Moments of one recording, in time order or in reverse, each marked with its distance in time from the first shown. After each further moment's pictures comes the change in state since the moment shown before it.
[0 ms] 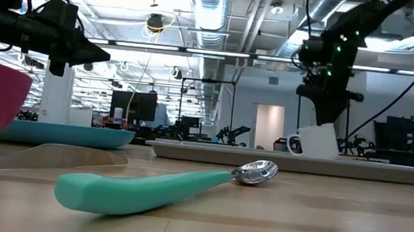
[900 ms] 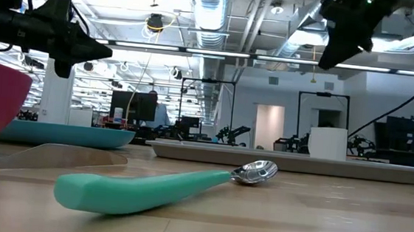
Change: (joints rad) left arm 0.000 0.000 0.000 0.004 0.162 -0.068; right arm 0.692 -0.406 -0.053 -0.101 0.210 0.160
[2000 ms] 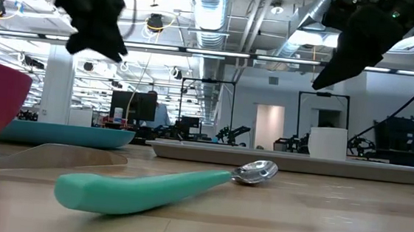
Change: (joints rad) left arm -0.040 0.731 0.705 -0.736 0.082 -0.271; right arm 0.349 0.066 -0.275 0.428 -0.004 -0.040
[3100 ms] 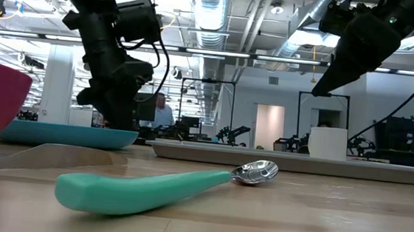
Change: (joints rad) left arm -0.032 0.540 0.008 0.151 0.076 -0.076; right arm -0.002 0.038 0.000 0.000 0.000 0.000
